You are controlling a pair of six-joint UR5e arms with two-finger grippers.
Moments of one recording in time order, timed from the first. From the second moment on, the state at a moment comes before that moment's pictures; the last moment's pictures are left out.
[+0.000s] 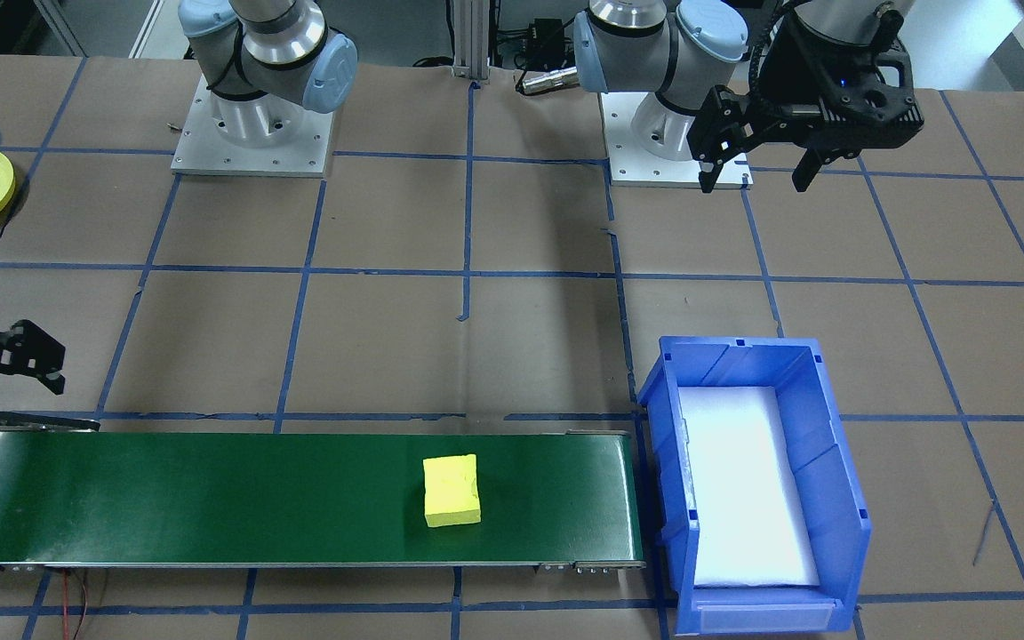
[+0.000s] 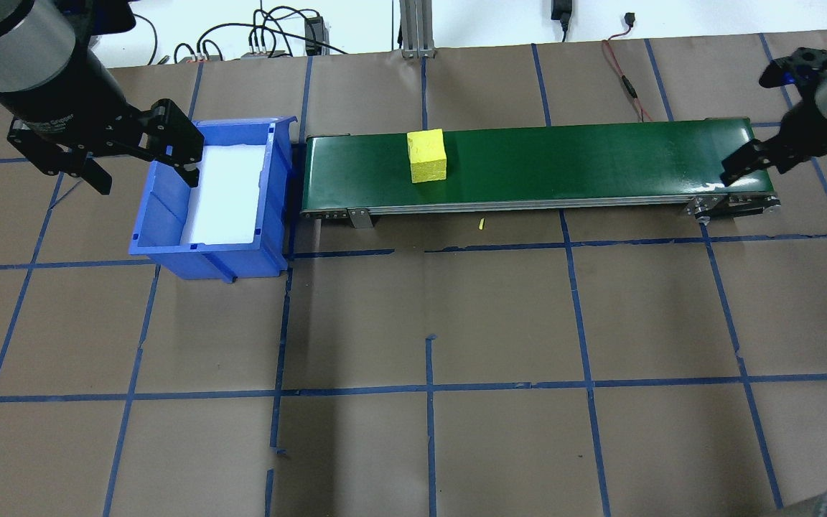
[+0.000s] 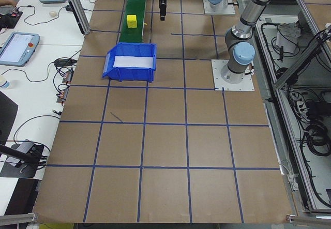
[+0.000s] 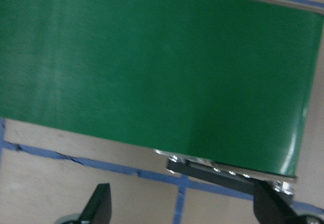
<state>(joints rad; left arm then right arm) -1.51 -1.48 -1.56 -1.65 1.58 0.02 1.16 -1.31 1.76 -2.12 -1.44 -0.58</state>
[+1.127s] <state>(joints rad) -1.50 -1.48 -1.57 -1.65 1.57 0.09 1.40 -1.14 1.54 -2.12 -1.05 0.04</state>
